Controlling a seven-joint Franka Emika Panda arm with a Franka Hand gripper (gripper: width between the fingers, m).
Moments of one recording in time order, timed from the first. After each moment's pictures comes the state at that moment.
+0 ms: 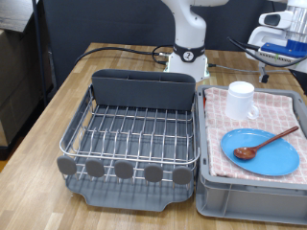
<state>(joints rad) 0.03 0.04 0.38 -2.27 -0.35 2.46 1.94</state>
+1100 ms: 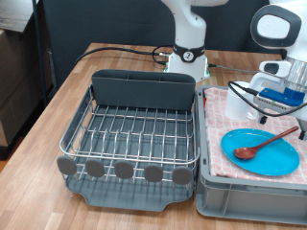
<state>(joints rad) 0.09 0.30 0.31 -2.22 -0.67 2.59 2.32</state>
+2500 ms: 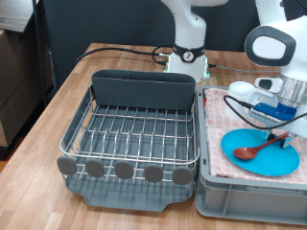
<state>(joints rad) 0.11 0.37 0.29 -2.25 -0.82 2.67 2.56</state>
